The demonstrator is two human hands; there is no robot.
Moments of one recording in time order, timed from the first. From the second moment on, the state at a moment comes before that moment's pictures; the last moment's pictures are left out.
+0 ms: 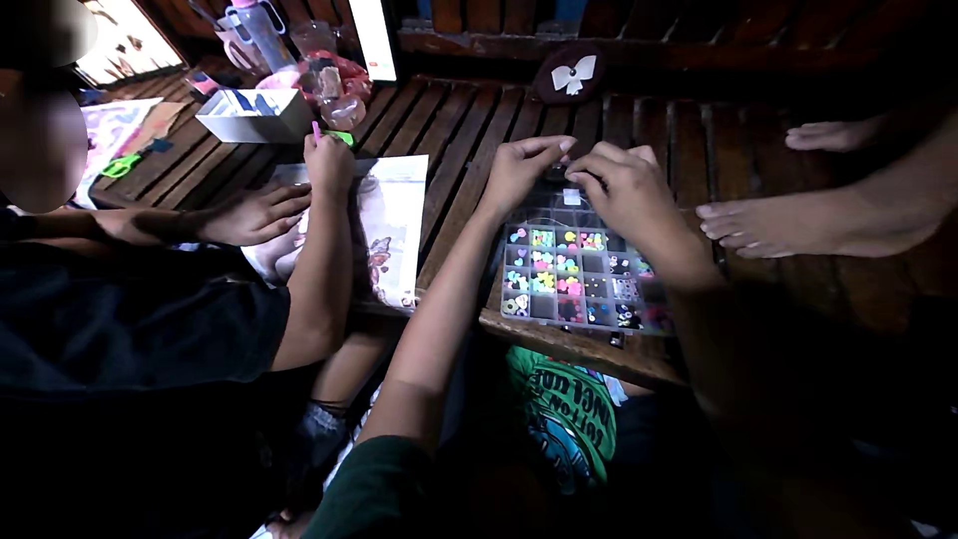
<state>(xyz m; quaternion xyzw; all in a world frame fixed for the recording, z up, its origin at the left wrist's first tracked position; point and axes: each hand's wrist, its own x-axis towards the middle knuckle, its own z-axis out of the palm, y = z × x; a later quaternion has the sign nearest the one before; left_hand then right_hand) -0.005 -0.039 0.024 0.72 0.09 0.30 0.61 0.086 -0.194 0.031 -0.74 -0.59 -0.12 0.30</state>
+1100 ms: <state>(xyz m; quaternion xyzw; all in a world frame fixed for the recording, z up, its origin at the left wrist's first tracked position) -0.006 -0.043 0.025 0.71 0.02 0.20 0.68 0.085 -0.194 0.045 -0.61 -0.33 0.24 0.68</state>
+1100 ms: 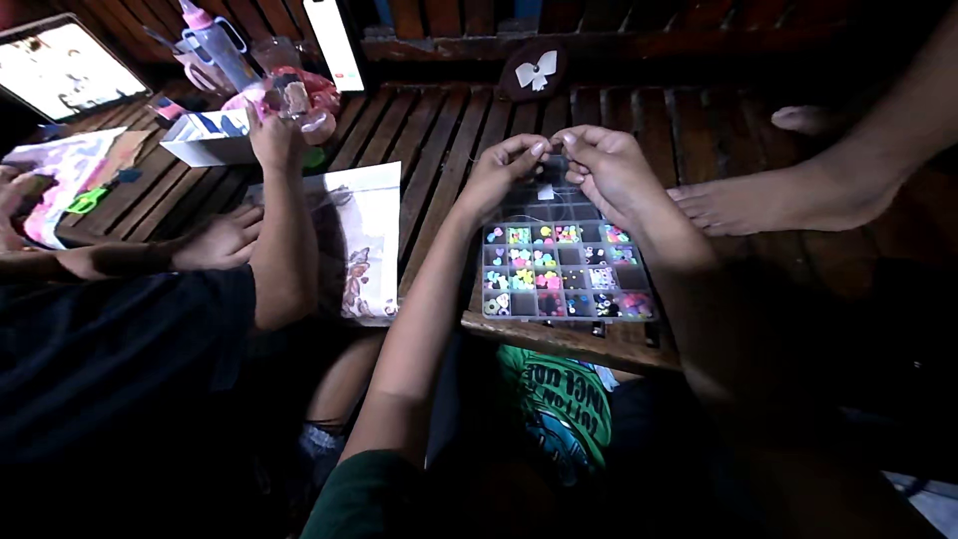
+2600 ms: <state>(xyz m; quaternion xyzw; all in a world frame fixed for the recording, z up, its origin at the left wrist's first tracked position) -0.006 -0.045 0.025 0.73 0.05 0.22 0.65 0.100 -0.190 0.032 -0.73 -0.36 -0.01 0.58</state>
